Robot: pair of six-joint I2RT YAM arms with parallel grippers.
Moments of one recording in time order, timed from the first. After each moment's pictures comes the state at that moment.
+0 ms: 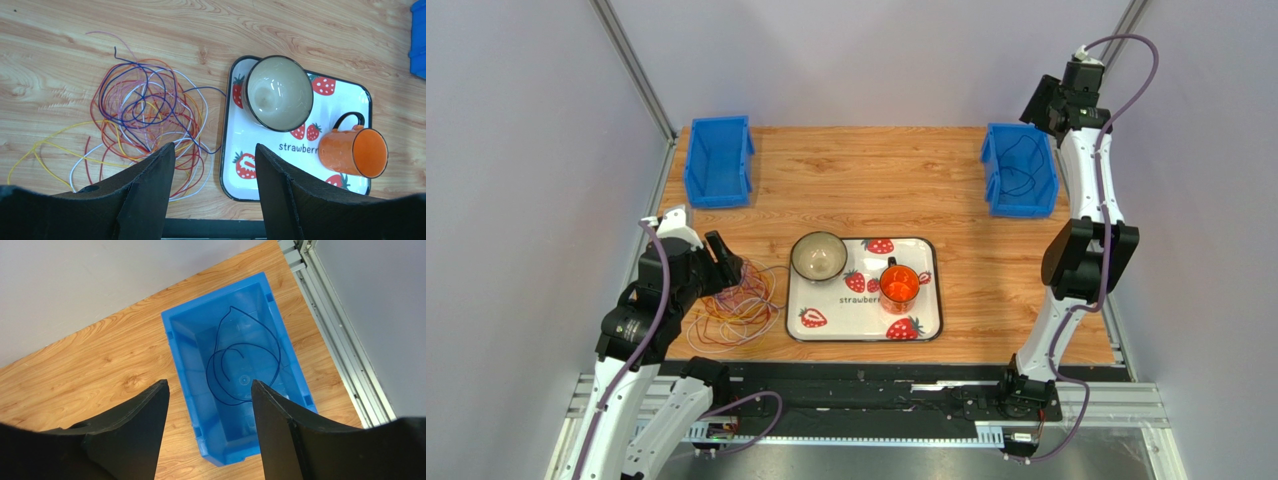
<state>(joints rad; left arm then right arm) -0.27 0.60 0.94 -0.90 -0.14 -0.48 -0.17 2.00 2.07 -0.62 0.06 0.28</state>
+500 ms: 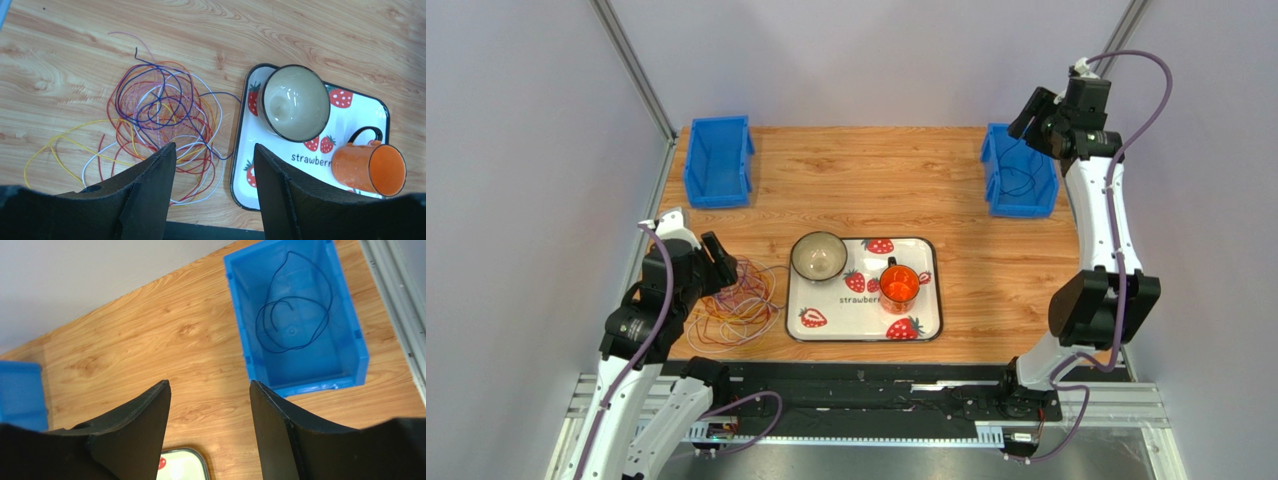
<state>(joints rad) -0.27 0.58 0.91 -0.90 -0.22 -0.49 -0.13 1.69 1.81 -0.65 -0.09 0.38</state>
